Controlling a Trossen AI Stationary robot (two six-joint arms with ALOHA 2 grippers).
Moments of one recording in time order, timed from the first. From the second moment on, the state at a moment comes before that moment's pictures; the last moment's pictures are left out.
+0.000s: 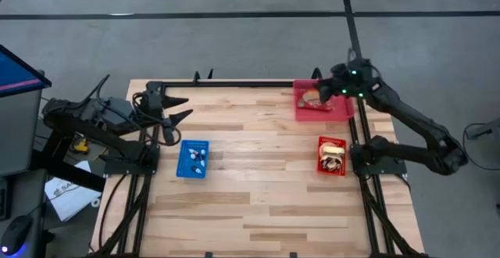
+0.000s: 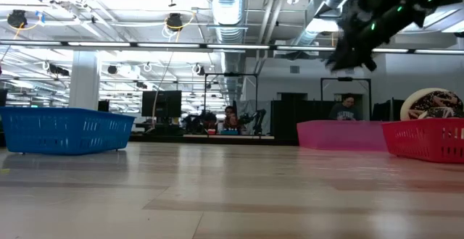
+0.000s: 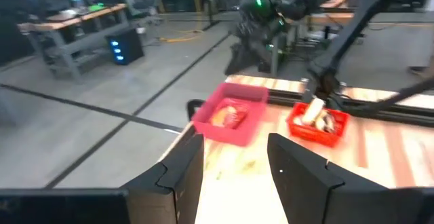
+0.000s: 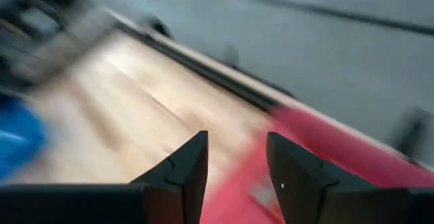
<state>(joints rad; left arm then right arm) -0.29 0.83 1.19 -0.63 -0.77 -0.09 -0.95 0.98 0.72 -0.31 -0.27 0.13</state>
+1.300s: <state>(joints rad) 0.12 0.00 0.12 -0.02 -0.03 -0.16 -0.06 0.62 0.47 0.17 0.42 0.66</state>
